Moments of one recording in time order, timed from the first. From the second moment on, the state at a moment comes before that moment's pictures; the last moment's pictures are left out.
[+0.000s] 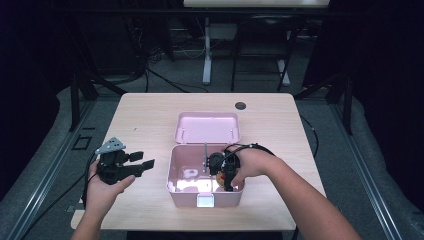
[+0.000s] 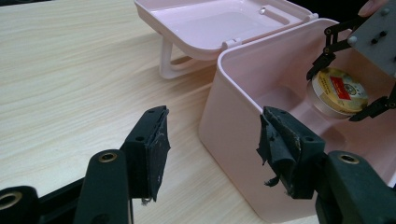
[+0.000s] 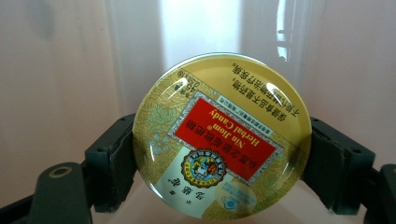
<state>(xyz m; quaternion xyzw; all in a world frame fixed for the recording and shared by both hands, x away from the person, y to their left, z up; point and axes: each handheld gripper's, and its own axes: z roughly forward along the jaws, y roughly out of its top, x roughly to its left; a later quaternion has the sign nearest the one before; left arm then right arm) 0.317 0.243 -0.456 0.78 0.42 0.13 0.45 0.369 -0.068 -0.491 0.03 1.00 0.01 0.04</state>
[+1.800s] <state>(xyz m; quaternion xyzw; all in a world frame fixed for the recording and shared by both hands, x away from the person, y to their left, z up) 0.318 0.241 -0.458 0.78 0.42 0.13 0.45 0.376 -0.071 -0.516 0.02 1.00 0.03 0.02</state>
